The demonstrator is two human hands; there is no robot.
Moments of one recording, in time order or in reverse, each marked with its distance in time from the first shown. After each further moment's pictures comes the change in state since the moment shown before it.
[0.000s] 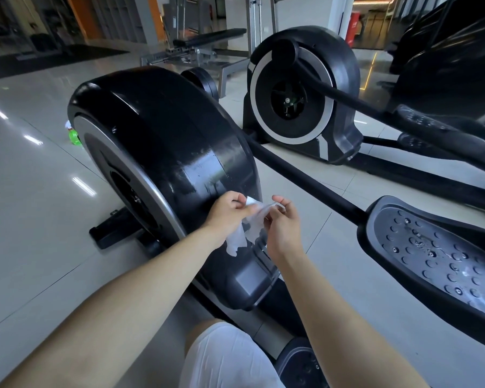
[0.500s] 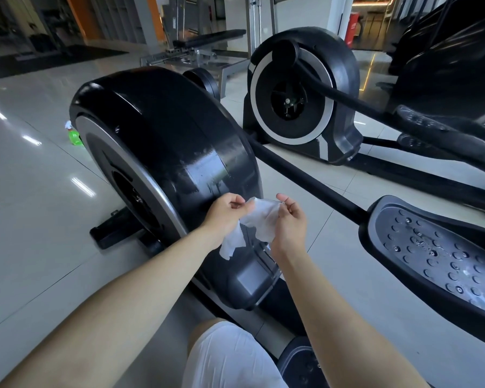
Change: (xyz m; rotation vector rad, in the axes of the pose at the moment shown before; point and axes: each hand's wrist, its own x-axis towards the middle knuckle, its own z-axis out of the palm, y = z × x) left_hand -0.004 0.000 -0.009 -0.031 0.013 -0.010; right_hand -0.001 -0.001 0.001 0.015 0.133 -0.048
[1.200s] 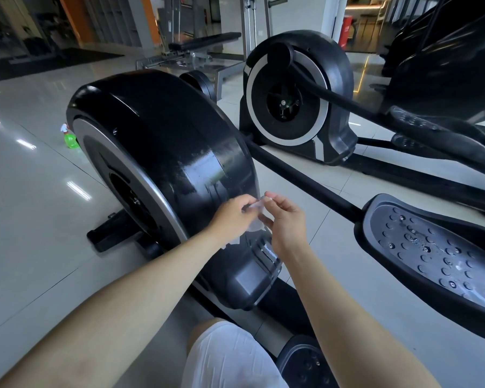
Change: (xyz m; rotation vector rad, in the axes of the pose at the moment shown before) left_hand -0.009 0.010 0.010 0.461 -0.099 0.264; right_hand 0.000 -0.012 -0.005 0.057 -0.193 0.037
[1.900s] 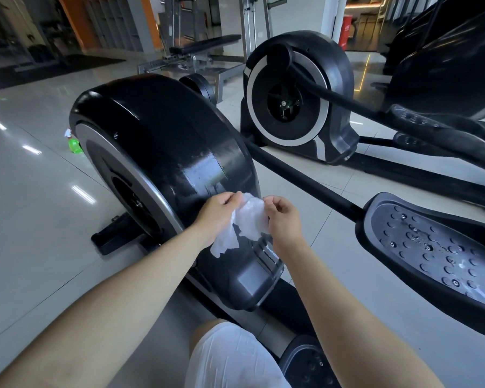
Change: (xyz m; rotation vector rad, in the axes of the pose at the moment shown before) left_hand 0.002 -0.016 -0.021 -0.282 0.092 -0.193; right_hand 0.003 0.003 0.003 -0.270 0.014 -0.007
